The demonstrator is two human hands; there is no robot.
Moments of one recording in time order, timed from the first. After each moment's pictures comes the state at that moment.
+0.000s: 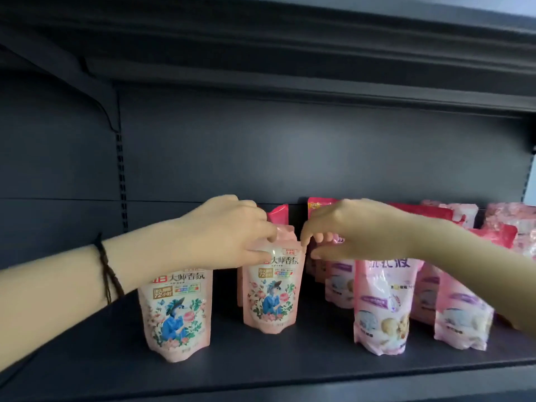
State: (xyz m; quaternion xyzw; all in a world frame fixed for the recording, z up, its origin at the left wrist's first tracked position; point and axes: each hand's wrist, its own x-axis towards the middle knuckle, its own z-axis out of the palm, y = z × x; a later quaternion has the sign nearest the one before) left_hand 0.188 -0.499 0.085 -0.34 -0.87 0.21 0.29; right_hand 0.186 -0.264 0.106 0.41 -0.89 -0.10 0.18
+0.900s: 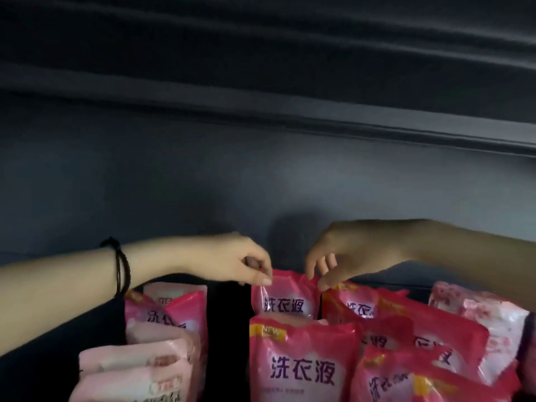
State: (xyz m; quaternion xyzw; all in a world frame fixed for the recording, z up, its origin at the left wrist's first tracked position) left_hand -0.049 -0.378 0.140 -0.32 -0.94 -0.13 0.03; right_hand -0.053 -0.140 0.188 0.44 -0.89 -0.09 -0.02
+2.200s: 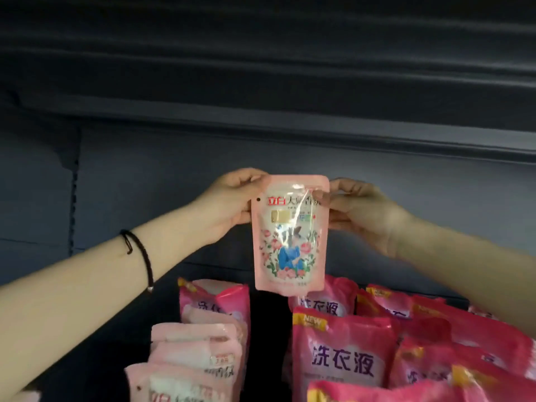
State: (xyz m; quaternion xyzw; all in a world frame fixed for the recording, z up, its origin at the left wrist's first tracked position) left_hand 0.008 -0.400 0.178 -0.16 -0.69 -0.68 0.21; right_hand -0.029 -0.195 0.187 0.30 -0.72 0.63 0.06
